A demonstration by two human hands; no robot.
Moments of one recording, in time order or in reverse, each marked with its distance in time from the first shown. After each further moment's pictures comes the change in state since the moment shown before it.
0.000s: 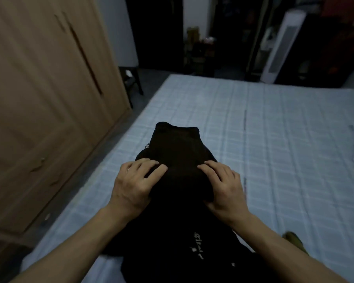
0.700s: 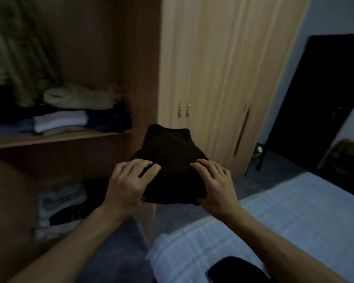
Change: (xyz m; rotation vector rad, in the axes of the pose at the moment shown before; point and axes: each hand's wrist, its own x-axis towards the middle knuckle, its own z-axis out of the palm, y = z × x) left_hand -0.332 -0.107 -0.422 0.627 0.252 -0.577; right_hand 0.071 -0.513 -0.006 0.181 -0.002 -0.864
